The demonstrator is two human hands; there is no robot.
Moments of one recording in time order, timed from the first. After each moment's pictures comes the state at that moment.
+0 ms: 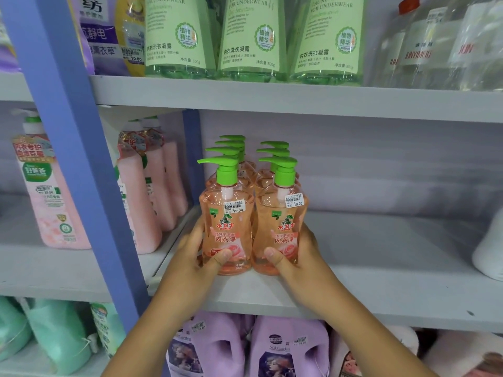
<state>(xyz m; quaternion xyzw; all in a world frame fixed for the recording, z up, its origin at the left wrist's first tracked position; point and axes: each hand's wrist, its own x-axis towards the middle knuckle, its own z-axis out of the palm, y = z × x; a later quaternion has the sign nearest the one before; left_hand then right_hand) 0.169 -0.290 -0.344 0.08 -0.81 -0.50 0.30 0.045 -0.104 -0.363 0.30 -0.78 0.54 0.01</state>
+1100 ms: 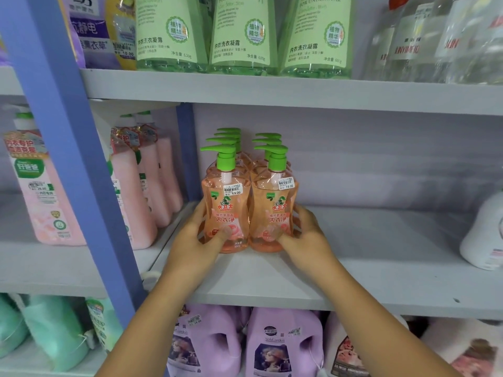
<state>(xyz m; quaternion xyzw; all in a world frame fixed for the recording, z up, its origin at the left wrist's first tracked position) 0.136 -0.295 -0.346 0.12 -0.79 -0.52 0.30 0.020 -0.101 -0.349 0.24 -0.78 0.58 -0.01</state>
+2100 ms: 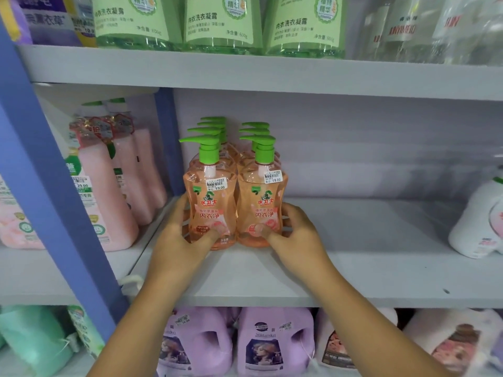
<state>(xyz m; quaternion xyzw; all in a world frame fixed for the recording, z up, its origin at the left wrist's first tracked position) 0.131 -0.292 -0.350 0.15 -0.79 -0.50 0.32 0.028 -0.101 -0.350 0.23 -0.78 0.58 0.02</state>
